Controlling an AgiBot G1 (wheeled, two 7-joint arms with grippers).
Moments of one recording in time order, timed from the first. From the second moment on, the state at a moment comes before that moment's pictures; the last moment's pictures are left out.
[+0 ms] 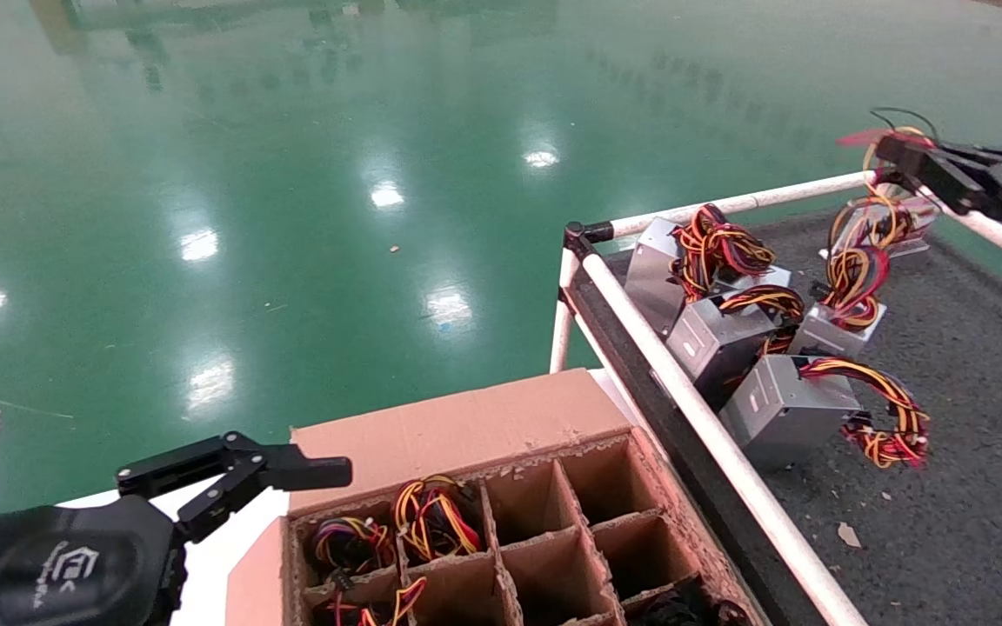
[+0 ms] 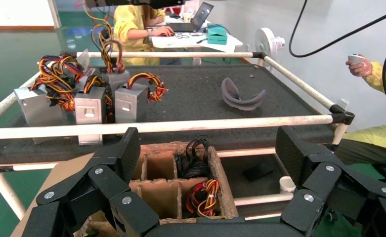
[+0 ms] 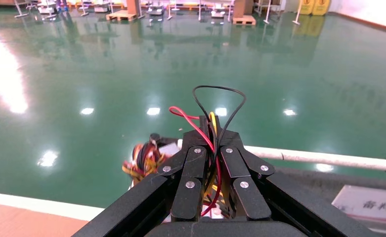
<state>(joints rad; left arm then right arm) -1.09 0.59 0.34 -1.27 0.69 1.47 -0.15 1.89 -0.75 -0.30 -0.01 -1.19 -1.26 -0.19</state>
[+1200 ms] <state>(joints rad) -1.09 0.59 0.34 -1.27 0.69 1.47 -0.15 1.84 -0.75 -0.32 -0.01 -1.22 -1.36 -0.17</state>
